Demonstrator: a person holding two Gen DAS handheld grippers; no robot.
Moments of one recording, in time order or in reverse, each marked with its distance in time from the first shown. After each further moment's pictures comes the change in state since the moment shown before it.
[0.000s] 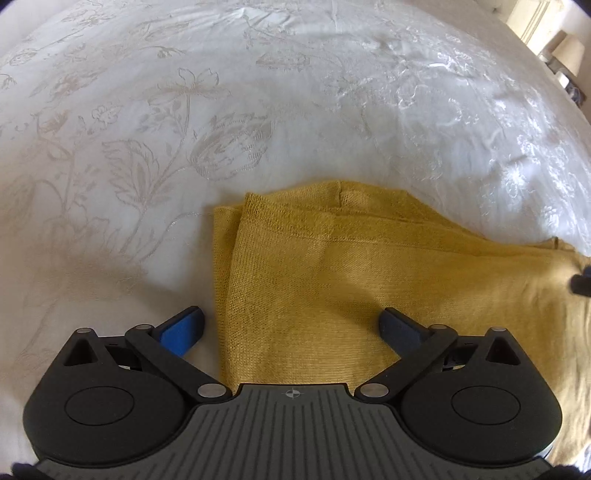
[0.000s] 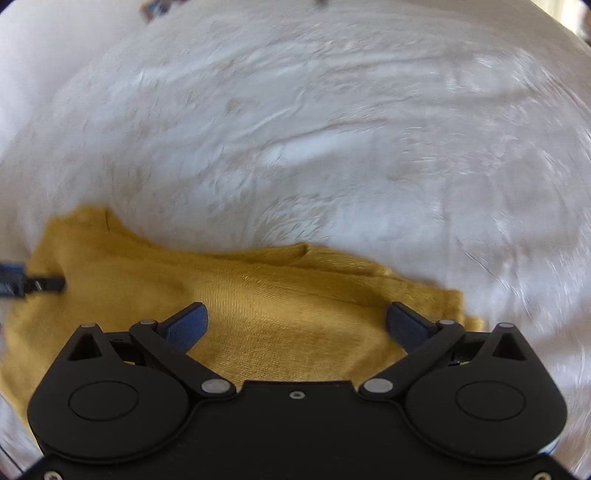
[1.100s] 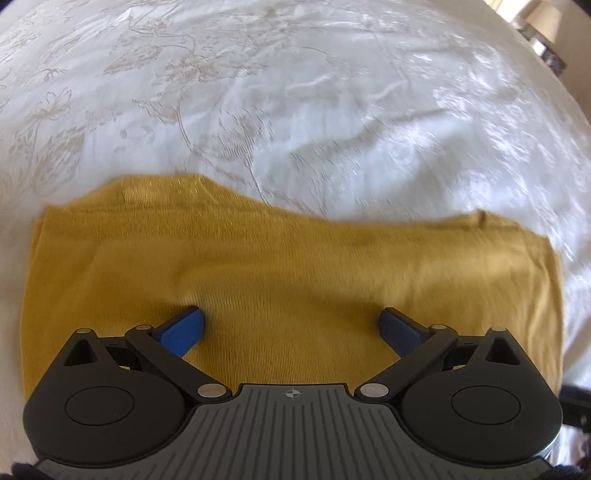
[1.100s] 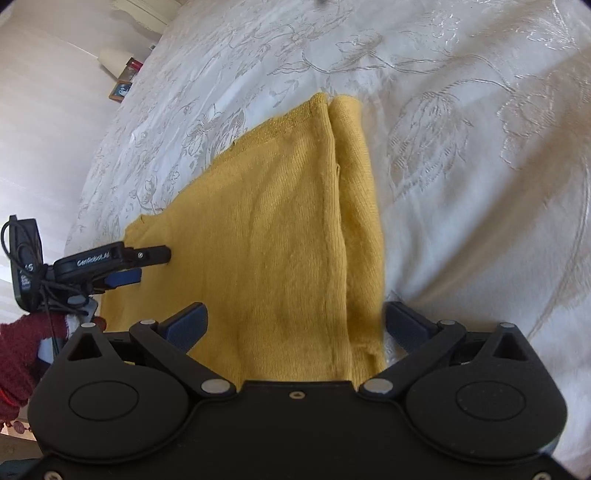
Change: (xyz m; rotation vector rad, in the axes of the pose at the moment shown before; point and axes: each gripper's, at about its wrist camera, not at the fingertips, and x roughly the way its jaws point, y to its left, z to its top) left arm 0.027 -0.128 0.004 0.055 0.078 -0.029; right arm -0.026 -0.077 -0.097 0.362 0.074 0.260
